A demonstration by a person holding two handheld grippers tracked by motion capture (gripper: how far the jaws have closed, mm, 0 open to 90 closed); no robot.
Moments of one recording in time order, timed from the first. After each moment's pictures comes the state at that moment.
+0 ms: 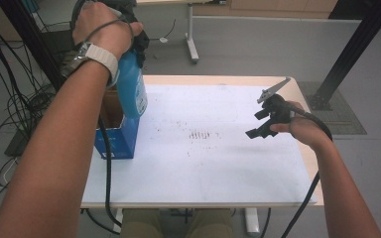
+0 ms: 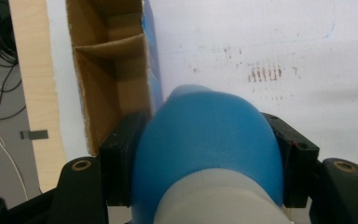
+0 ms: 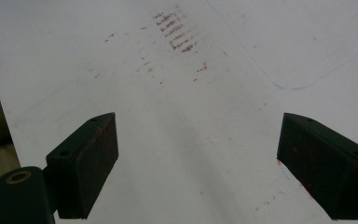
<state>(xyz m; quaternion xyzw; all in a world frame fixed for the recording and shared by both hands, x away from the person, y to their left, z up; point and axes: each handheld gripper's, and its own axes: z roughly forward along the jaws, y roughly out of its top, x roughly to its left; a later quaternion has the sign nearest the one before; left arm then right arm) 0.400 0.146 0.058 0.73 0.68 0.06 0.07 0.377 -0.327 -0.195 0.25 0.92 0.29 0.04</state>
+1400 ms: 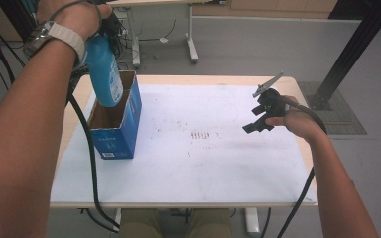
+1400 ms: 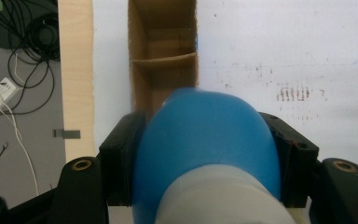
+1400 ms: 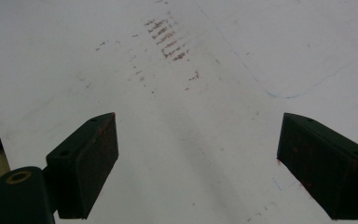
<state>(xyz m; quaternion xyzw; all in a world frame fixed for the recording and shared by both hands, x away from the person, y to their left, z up) 0.410 0.192 0.074 0.70 0.70 0.08 0.07 0.395 -0.315 -0.191 0.26 0.92 0.28 0.04</state>
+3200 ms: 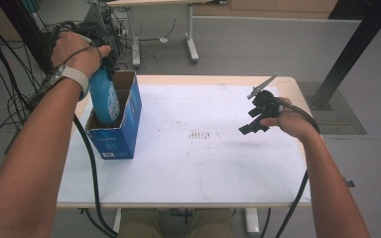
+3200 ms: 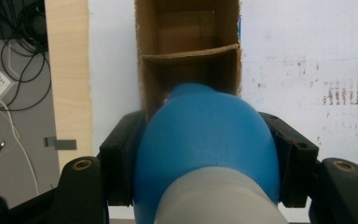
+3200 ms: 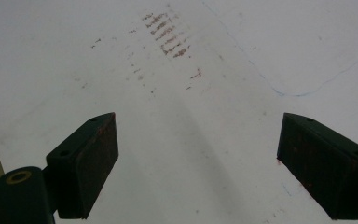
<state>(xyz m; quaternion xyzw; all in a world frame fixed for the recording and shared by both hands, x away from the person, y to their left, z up) 0.437 0.222 -0.022 0.71 0.70 0.07 0.05 0.404 -0.302 -0.200 0.26 0.93 0.27 0.03</state>
